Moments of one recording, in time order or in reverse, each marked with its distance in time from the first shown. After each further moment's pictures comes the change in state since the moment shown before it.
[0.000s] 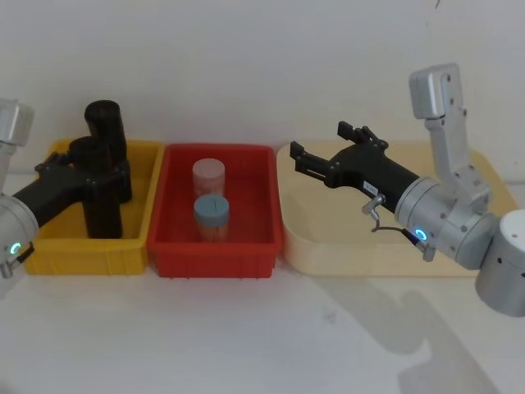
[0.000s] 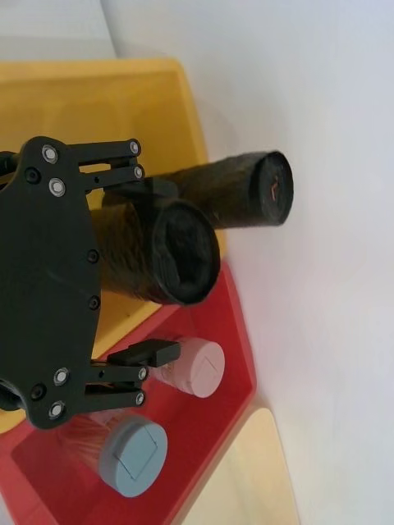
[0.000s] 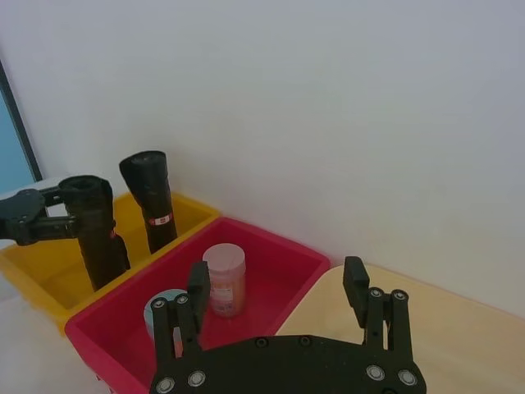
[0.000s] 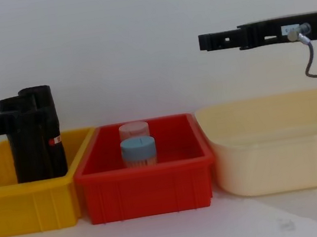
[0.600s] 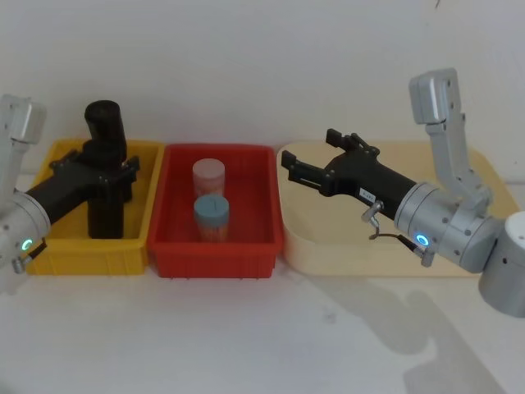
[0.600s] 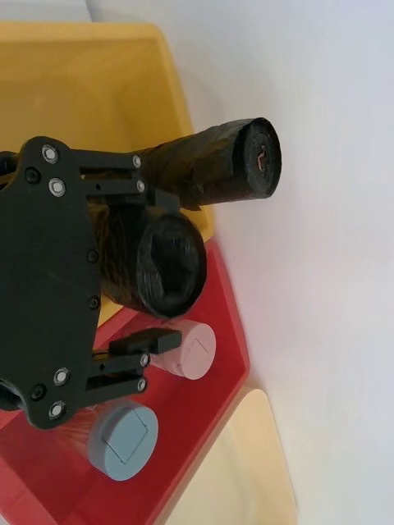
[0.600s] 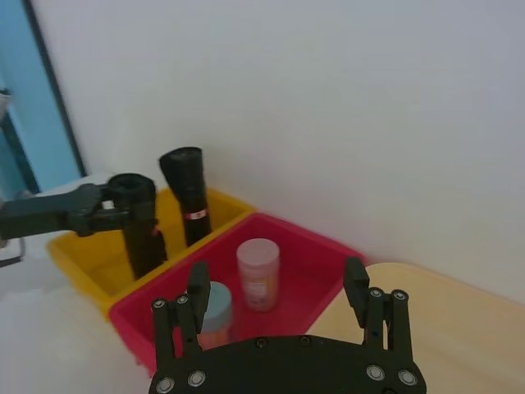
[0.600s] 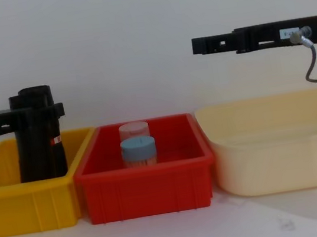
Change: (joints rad) left arm -0.038 -0.015 0.029 0.051 -0.004 -0.033 -0.036; right arm 0.006 0.023 -0.011 0.014 0.058 -0.008 0.080
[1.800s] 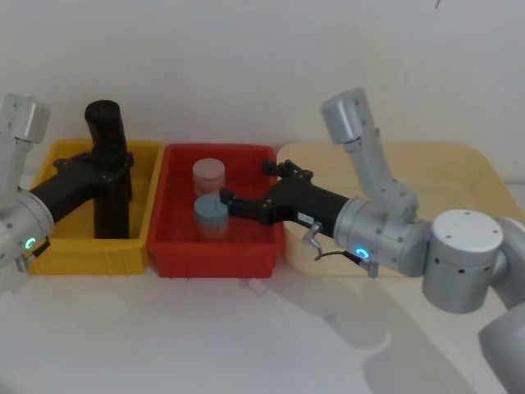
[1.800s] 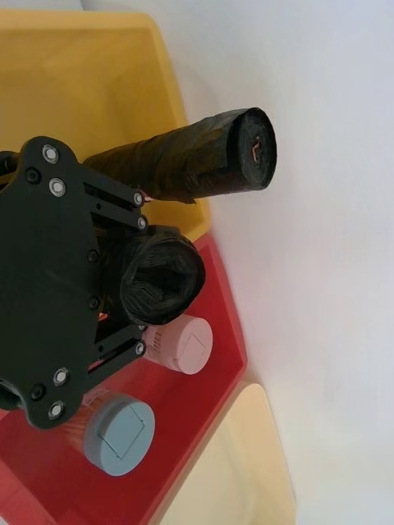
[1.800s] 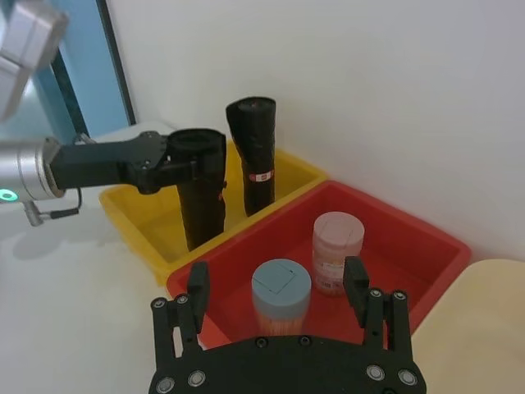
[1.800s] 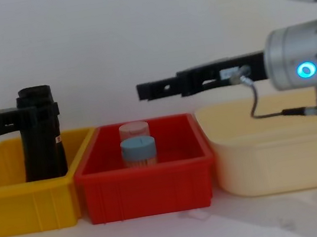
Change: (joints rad) left arm -0.011 -0.004 0.008 0.013 -0.001 -0.009 -0.011; right arm 0.090 -0.049 -0.158 0.095 -0.032 0.042 0.037
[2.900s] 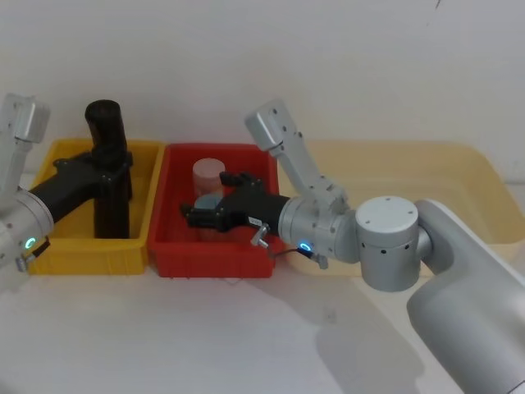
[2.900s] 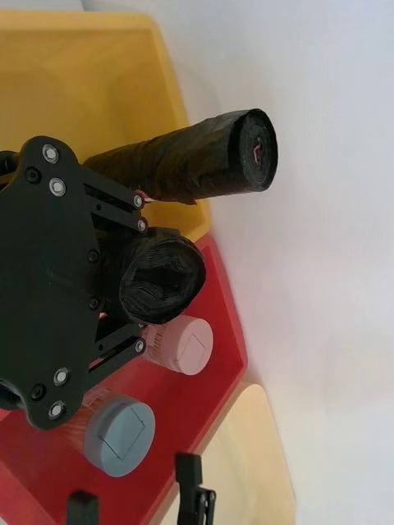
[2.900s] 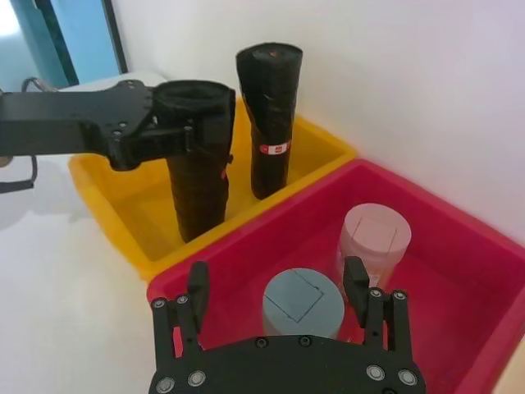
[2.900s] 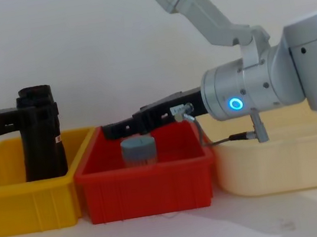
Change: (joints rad) left arm 0.000 0.000 0.000 0.001 0.000 0.000 0.000; right arm 0.152 -0.147 -0.109 0.282 -0.116 -0.019 0.006
